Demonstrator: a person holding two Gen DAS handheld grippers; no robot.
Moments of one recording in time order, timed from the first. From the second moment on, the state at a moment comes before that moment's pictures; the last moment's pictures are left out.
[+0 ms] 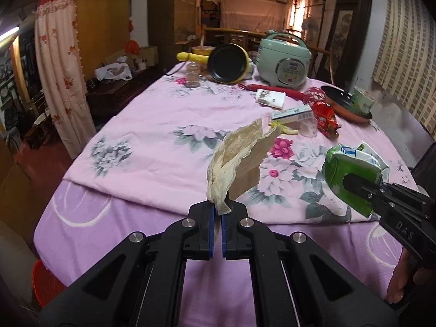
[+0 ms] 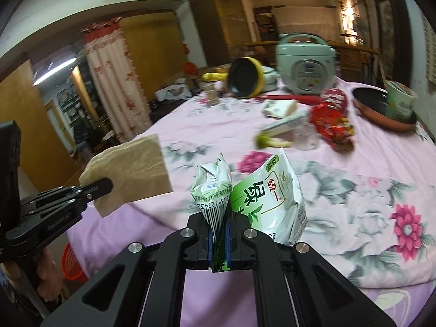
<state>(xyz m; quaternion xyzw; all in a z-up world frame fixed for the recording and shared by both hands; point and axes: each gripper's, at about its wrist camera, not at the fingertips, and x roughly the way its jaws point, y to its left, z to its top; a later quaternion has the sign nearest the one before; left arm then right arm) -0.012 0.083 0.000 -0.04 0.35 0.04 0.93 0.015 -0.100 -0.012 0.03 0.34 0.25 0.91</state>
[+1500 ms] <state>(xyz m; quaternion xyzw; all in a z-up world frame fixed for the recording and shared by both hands) -0.287 0.499 -0.195 -0.33 0.43 0.46 0.70 -0.177 0.455 -0.154 -0.19 0.48 0.61 0.59</state>
